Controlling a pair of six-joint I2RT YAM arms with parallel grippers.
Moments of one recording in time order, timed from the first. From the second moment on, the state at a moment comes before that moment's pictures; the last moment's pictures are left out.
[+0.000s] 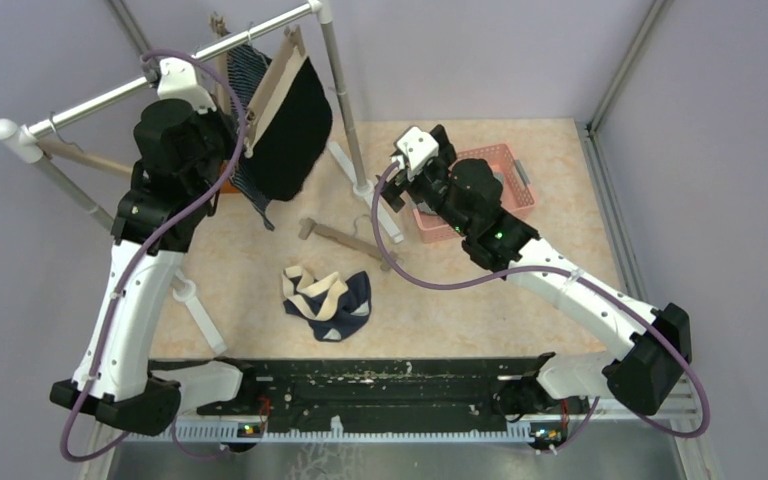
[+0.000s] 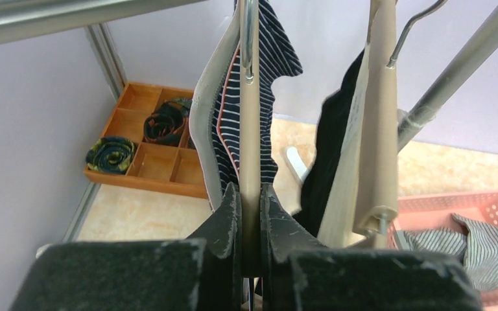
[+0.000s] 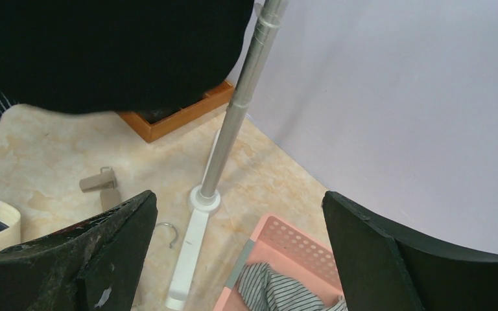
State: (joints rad) left arm -0.34 1.21 1.69 -0.61 -0.44 -0.19; right arm 0.77 1.26 1.15 0.13 0.08 -0.38
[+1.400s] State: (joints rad) left arm -0.34 0.96 1.30 -0.70 -0.25 -0.21; right arm 0.77 1.47 1.31 0.08 0.09 -0.39
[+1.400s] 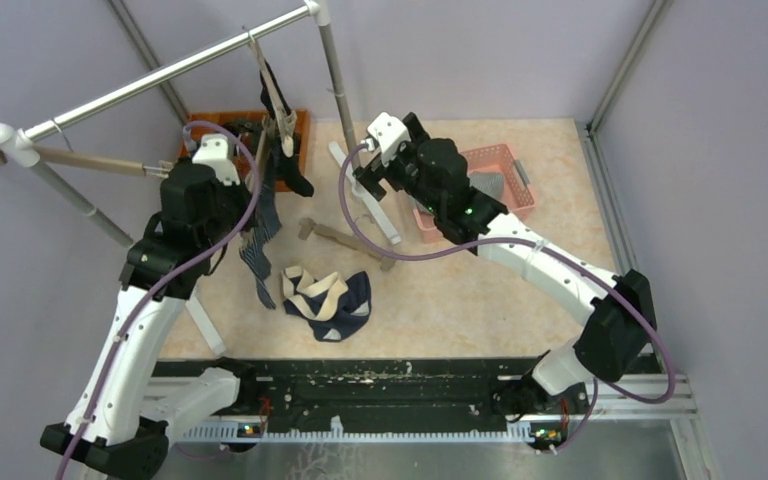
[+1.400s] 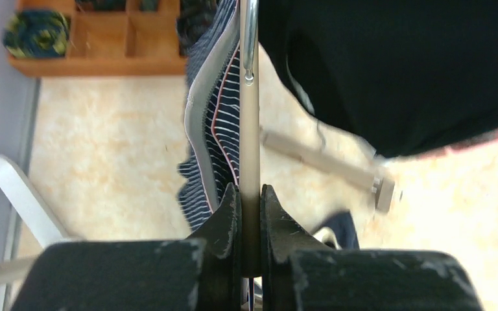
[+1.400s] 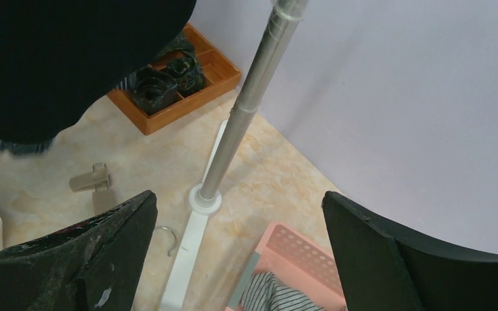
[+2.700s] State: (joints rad) left arm -0.34 0.72 1.19 -0.82 0.59 -0.06; right arm 0.40 1.75 1.99 -0.88 -1.02 -0.56
